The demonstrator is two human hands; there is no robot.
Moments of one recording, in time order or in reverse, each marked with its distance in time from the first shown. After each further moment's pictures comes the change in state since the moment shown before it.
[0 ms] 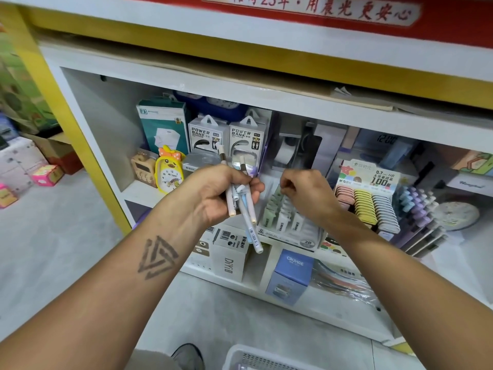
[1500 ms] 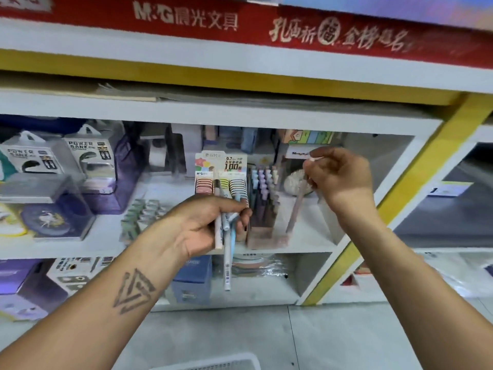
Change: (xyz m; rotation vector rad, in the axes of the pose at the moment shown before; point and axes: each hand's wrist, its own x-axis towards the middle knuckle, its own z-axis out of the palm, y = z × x) left_hand 0.021 -0.112 0.186 0.118 -0.384 -0.299; right_hand -0.166 0.149 -0.162 0.736 0.677 0.584
